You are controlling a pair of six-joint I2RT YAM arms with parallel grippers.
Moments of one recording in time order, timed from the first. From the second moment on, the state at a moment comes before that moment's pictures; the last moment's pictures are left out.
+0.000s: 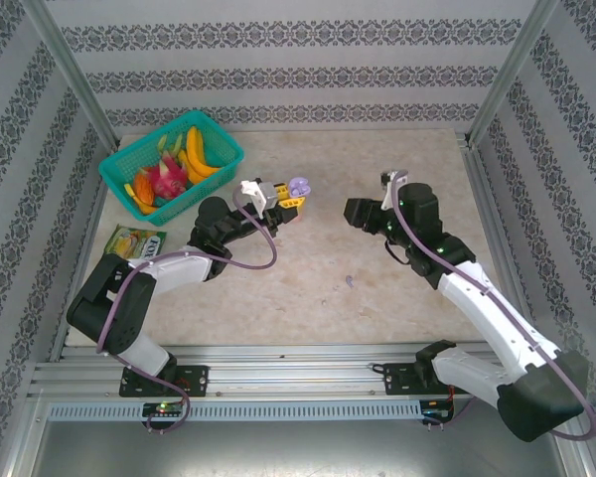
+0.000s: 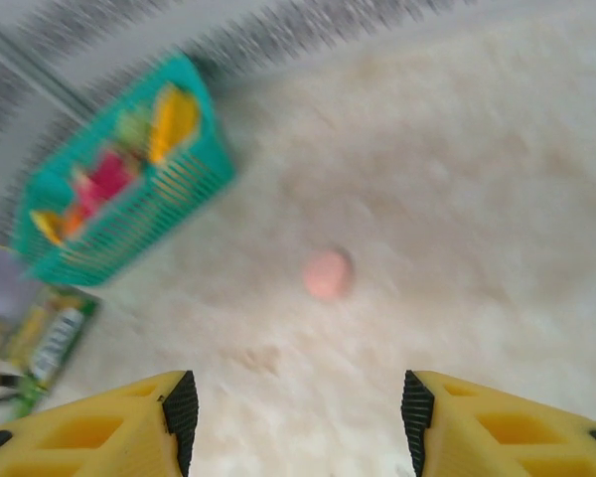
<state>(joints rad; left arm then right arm) -0.49 1.57 0.76 1.01 0.58 0.00 0.39 1.07 0.86 -0.32 -0.15 0.51</state>
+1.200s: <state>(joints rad) -0.49 1.51 0.72 0.99 0.58 0.02 0.61 1.56 0.79 -0.49 0.08 0.76</state>
